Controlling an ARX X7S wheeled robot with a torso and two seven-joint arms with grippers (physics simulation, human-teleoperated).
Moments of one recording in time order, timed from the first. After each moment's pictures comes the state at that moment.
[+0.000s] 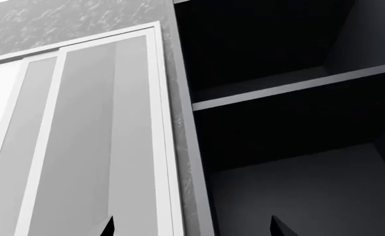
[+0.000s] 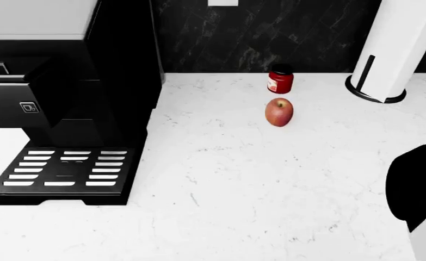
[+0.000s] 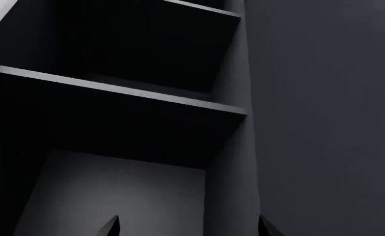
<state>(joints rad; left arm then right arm) -1.76 -0.32 0.22 0.30 -0.39 -1.09 -0.23 1.65 0.23 -0.07 -0.70 0.16 1.43 0.11</state>
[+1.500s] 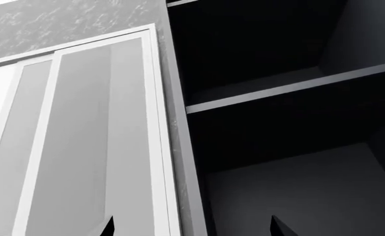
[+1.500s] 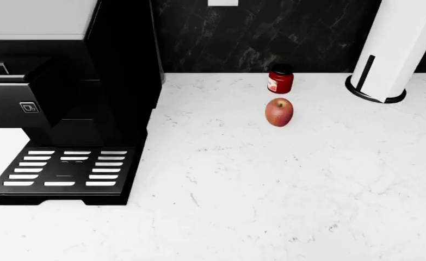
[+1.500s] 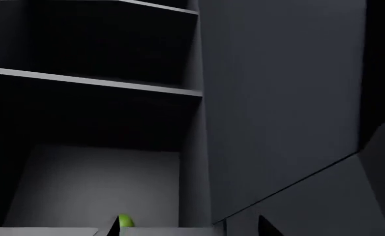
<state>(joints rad) -1.77 -0.32 0.24 0.31 -0.41 -1.11 -0.25 1.49 0.63 0.36 -0.87 1.70 1.43 1.19</state>
